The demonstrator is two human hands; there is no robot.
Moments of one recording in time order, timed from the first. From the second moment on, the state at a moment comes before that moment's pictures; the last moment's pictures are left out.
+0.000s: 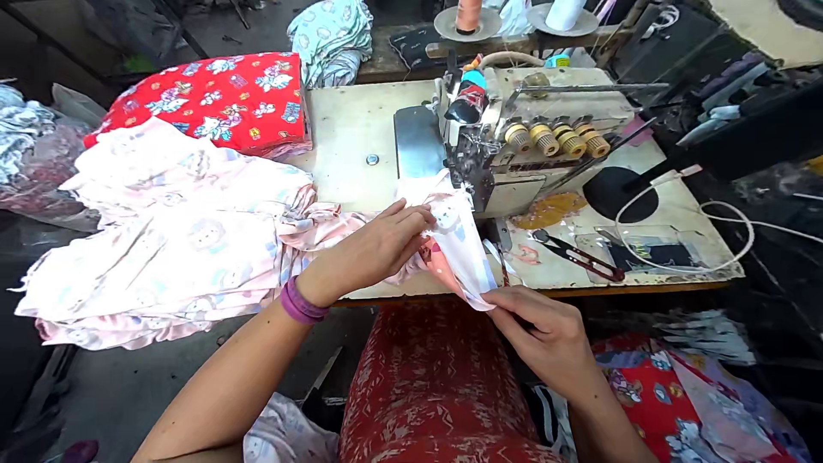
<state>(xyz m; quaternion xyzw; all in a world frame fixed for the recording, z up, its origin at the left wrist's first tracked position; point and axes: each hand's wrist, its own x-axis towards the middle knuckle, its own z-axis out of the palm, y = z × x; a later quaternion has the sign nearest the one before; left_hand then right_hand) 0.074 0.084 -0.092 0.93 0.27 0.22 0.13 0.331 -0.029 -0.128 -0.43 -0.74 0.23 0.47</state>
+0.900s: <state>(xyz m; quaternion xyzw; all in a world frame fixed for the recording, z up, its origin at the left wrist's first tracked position) 0.106 0.010 -0.081 0.97 0.20 0.13 0.07 0.321 0.013 -0.152 -0.33 -0.82 0.16 0.44</state>
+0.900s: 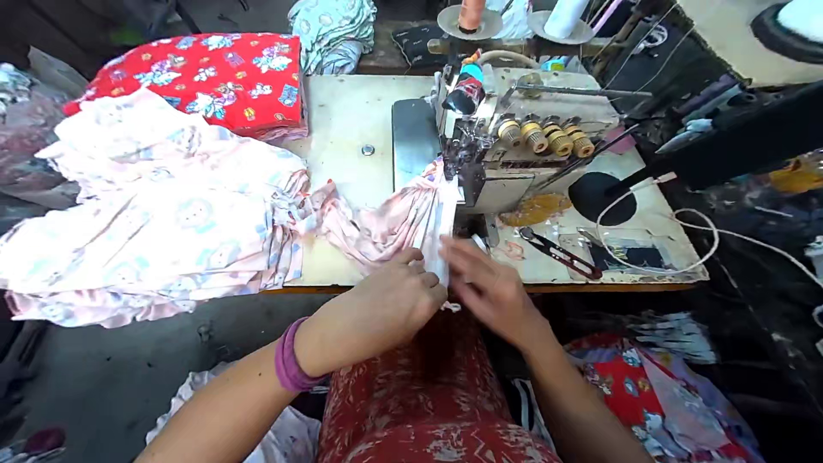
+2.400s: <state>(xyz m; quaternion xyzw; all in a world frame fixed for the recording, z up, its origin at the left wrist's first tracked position) 0.079 0.061 0.074 0.94 0.30 0.02 0.16 0.273 -0.018 -0.165 -0.21 -0.48 0.75 0.40</state>
